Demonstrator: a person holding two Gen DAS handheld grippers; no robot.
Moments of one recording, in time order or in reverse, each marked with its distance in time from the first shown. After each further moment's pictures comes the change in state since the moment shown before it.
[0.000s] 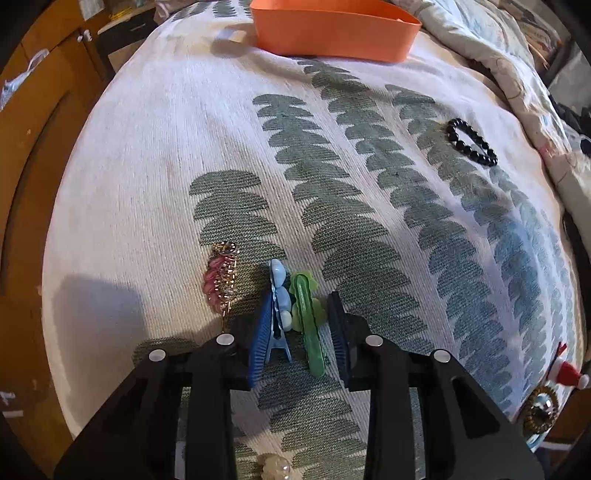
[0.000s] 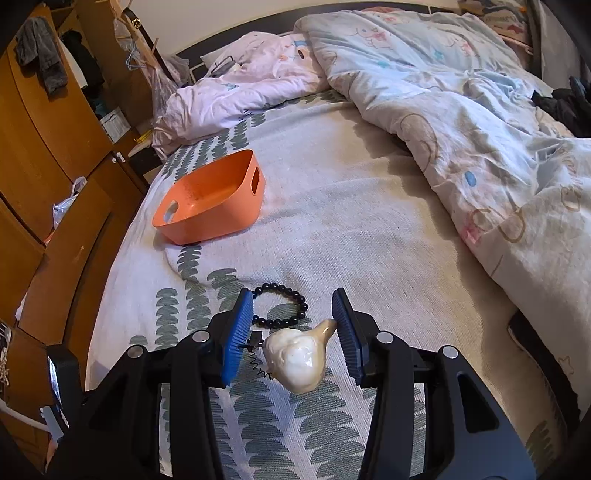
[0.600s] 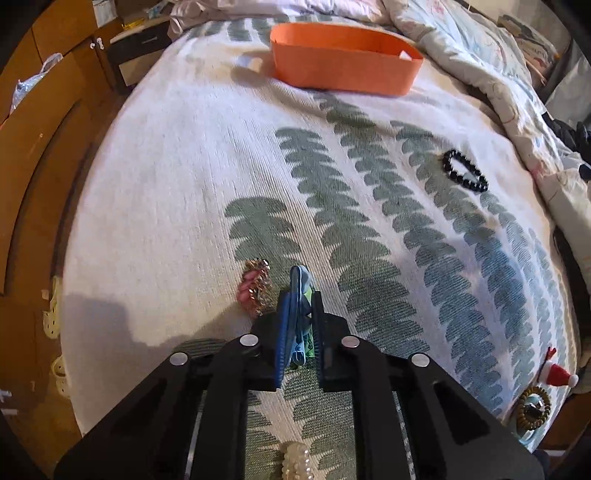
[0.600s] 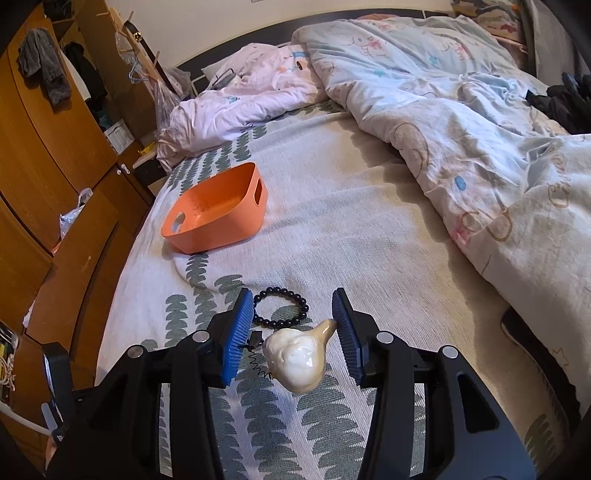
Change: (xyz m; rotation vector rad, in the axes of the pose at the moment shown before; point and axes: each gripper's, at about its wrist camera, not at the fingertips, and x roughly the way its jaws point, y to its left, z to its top) left arm -0.031 0.012 0.001 -0.028 -0.087 -0.001; right arm -0.025 -0.001 -0.002 0.023 -0.040 0.023
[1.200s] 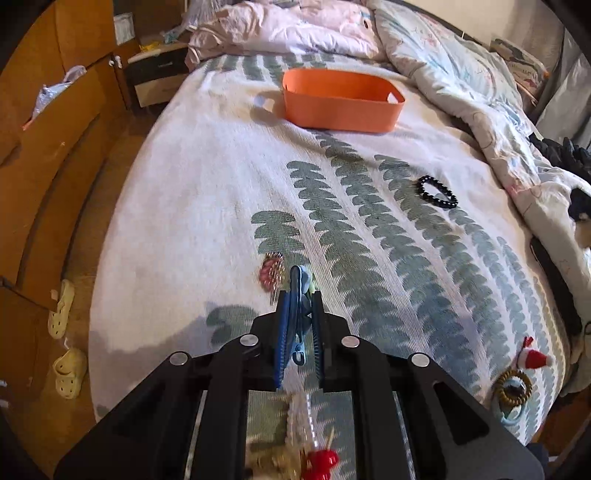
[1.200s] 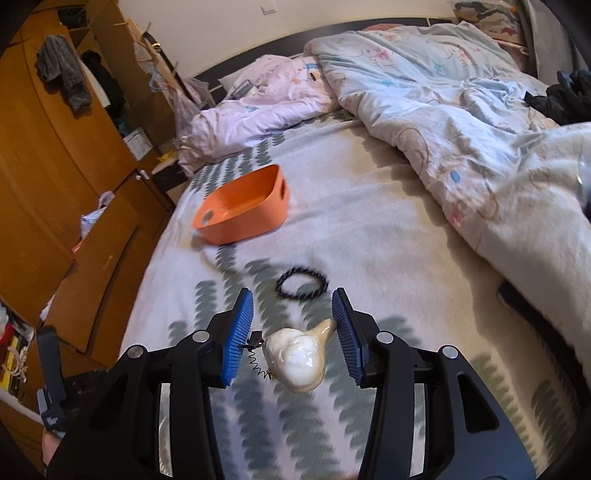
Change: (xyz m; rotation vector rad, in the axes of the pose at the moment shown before) left arm -0.064 0.002 -0.031 -0.025 -0.129 0.003; right arm -0.067 0.016 -0.052 -0.005 -0.049 0.070
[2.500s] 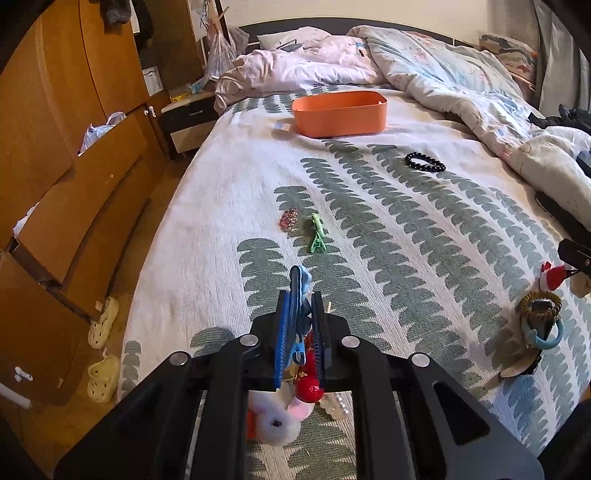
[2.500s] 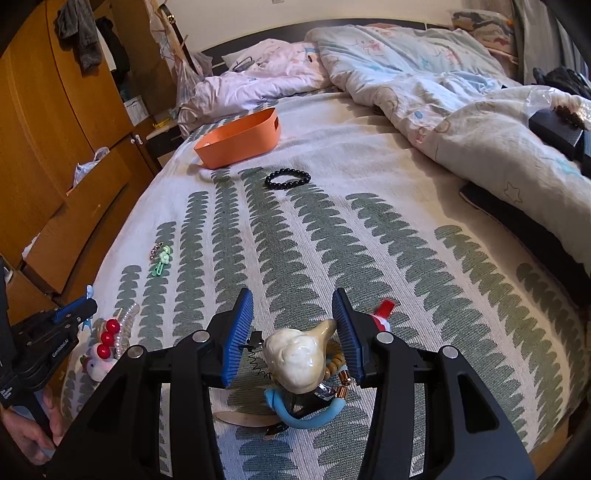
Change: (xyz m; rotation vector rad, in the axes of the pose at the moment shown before) left arm -0.041 -0.038 -0.099 0.089 -0.192 0.190; right arm -0.036 0.003 -0.136 -0.081 0.030 -0.113
